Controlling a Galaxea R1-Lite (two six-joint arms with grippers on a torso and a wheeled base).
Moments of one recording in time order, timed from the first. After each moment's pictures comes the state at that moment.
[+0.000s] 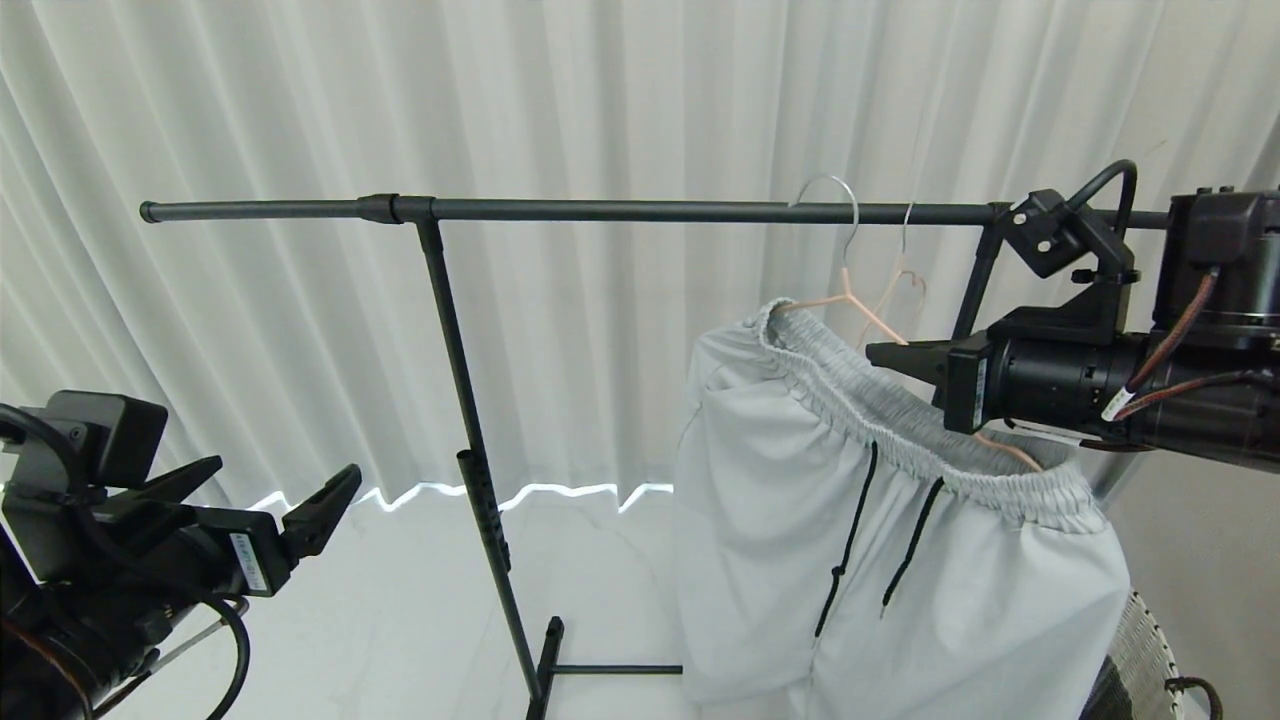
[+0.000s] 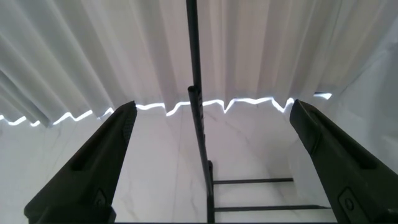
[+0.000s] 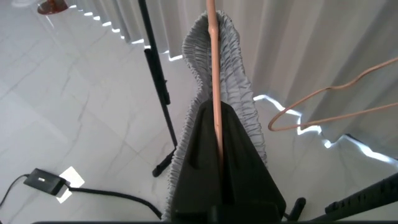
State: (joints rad) left arm -0.13 1.26 -0.22 -0.88 0.10 0.10; right arm 0.53 1.52 -0.97 -0.34 0.27 0.06
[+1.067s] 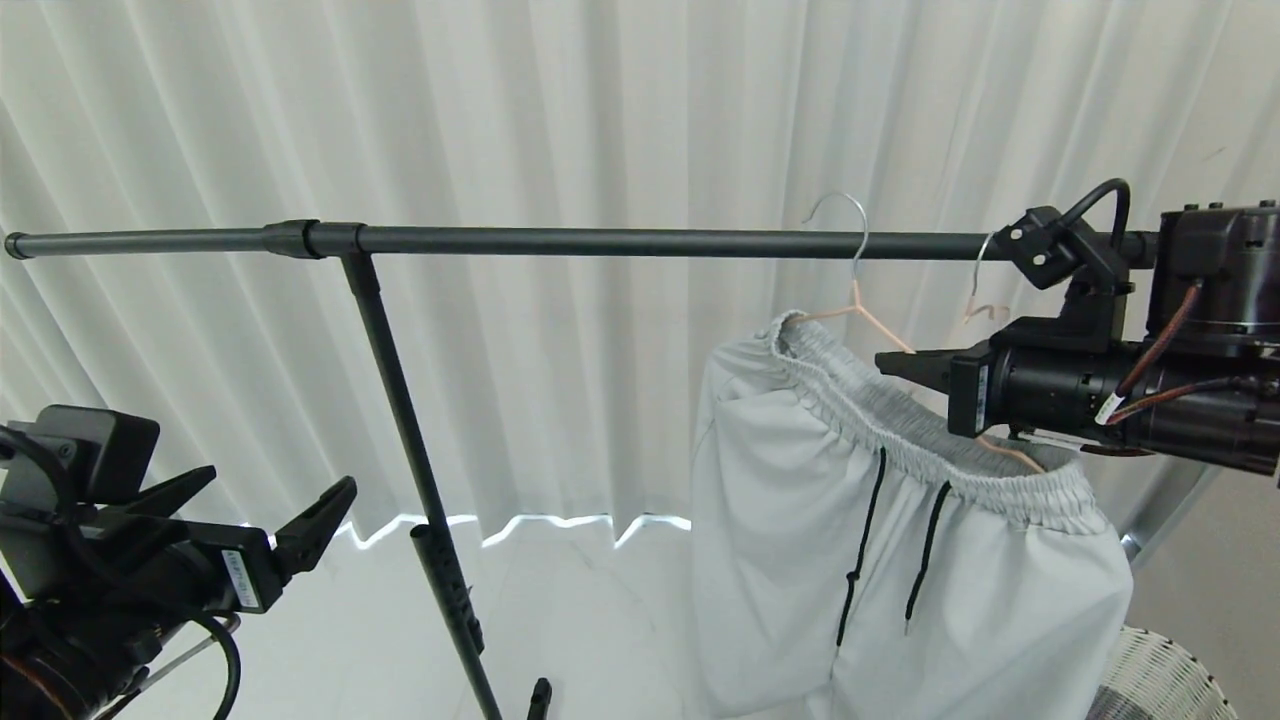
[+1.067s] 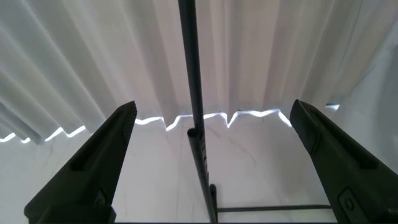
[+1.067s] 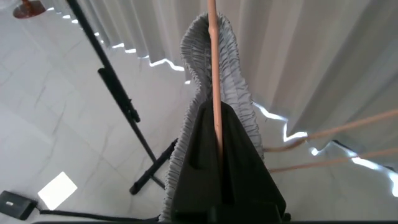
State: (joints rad) left arm -0.13 1.23 -0.19 -0.88 0.09 0.11; right arm 0.49 1.54 -0.95 -0.35 0.27 0.07
